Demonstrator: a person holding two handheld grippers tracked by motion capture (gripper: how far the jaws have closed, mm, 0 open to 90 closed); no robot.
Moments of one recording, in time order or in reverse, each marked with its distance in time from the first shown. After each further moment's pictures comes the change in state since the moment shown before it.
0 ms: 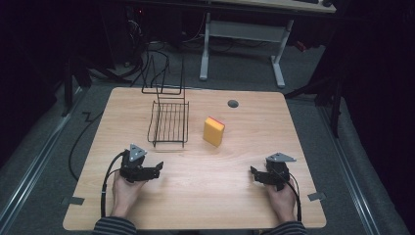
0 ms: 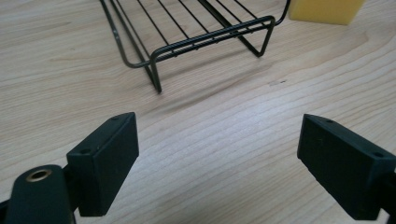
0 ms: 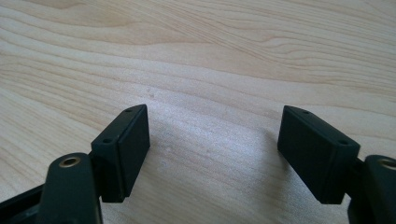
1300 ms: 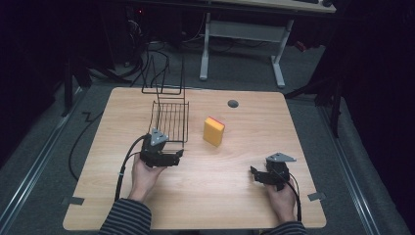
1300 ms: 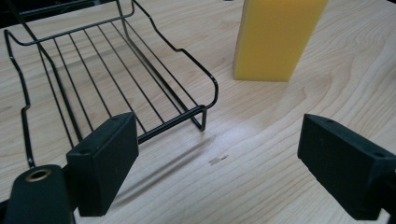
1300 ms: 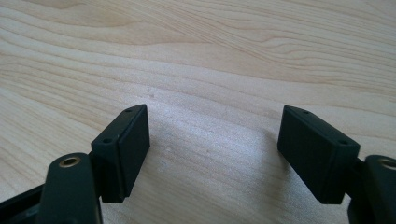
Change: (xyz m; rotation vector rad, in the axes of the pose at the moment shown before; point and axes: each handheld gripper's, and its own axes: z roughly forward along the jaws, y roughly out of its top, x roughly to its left) left arm -0.037 0.064 0.018 -0.038 -0.083 0.076; right arm 0.000 0.000 0.000 0.000 0.000 0.002
